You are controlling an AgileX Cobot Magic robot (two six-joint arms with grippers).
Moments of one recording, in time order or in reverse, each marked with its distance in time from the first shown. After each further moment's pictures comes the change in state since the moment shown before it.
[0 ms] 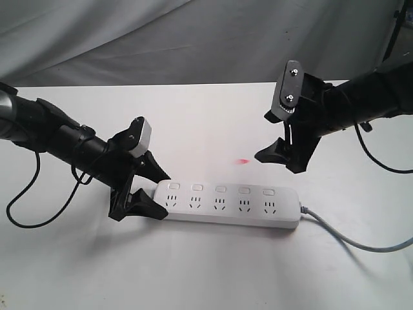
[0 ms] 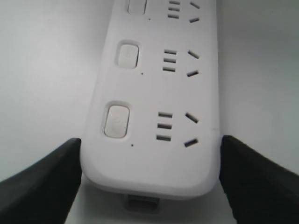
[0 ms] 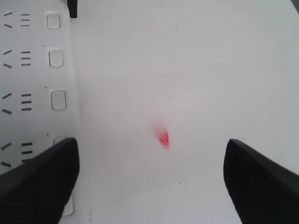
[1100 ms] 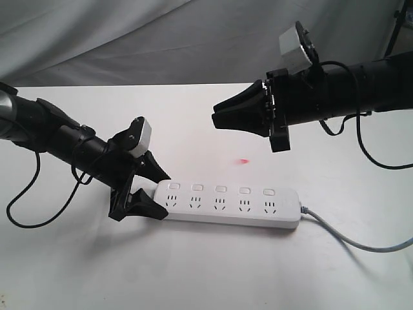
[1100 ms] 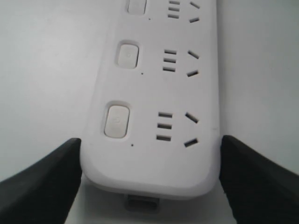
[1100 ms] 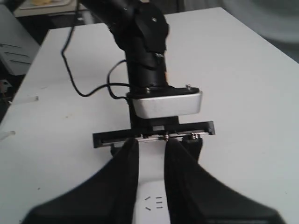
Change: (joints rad) left arm 0.000 0.000 0.000 0.000 0.000 0.000; right arm 0.000 -0.001 0.000 0.457 0.524 -0.086
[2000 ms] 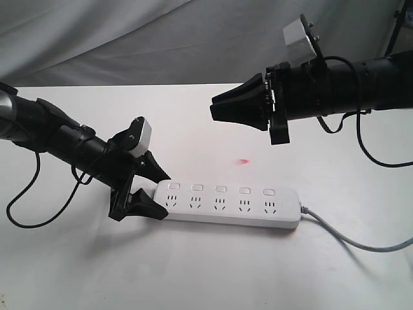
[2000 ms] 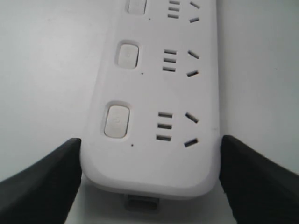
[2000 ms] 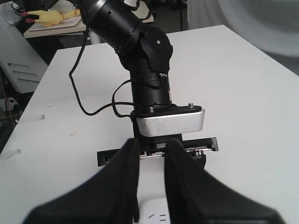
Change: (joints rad) left arm 0.000 0.000 0.000 0.000 0.000 0.000; right arm 0.000 0.000 0.000 0.052 0.033 0.000
